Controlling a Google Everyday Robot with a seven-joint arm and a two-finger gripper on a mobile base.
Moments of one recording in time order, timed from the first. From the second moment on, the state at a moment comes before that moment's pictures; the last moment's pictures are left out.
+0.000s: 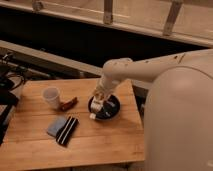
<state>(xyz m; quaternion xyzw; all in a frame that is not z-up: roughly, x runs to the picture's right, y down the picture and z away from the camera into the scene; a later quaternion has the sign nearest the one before) -0.031 0.034 0.784 -0.27 0.09 0.81 0.52</state>
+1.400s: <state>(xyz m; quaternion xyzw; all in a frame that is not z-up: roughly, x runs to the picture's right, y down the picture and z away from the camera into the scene) -0.026 0.035 0.791 -0.26 0.12 0.81 0.50</state>
